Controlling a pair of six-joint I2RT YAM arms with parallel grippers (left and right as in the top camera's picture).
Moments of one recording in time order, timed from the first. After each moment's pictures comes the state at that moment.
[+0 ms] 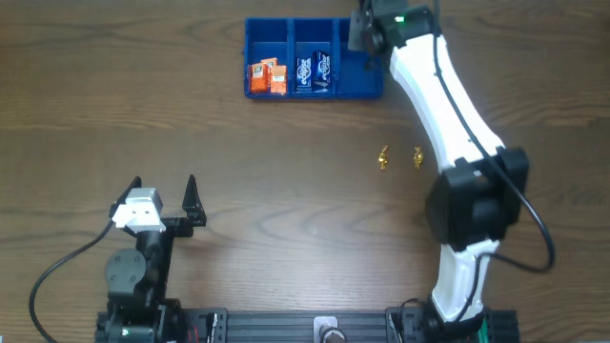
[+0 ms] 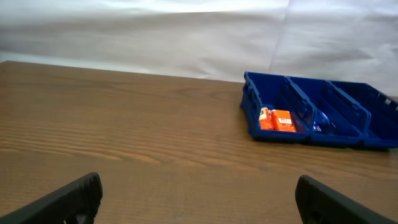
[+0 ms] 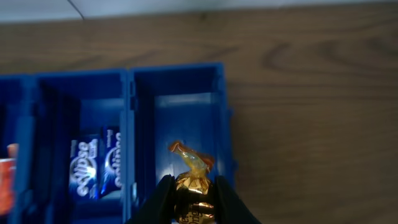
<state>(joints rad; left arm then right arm) -0.07 0.01 0.03 -0.13 -0.03 -0.11 0.29 2.10 1.95 -0.79 0.23 0.30</state>
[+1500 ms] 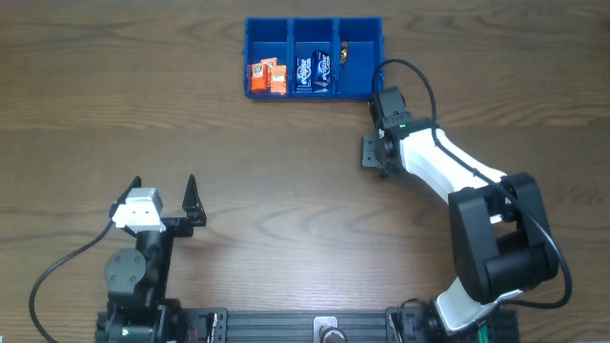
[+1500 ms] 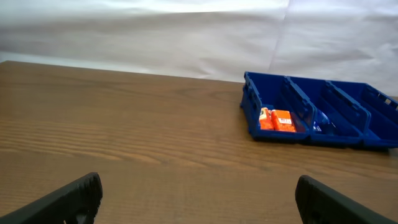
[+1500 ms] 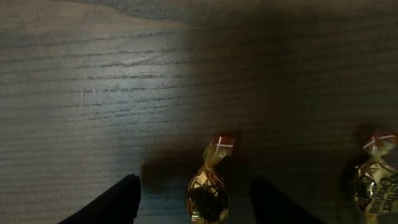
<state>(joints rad) -0.07 0.01 0.03 -0.13 -0.03 -0.11 0.29 1.79 1.00 -0.51 0.08 0.35</state>
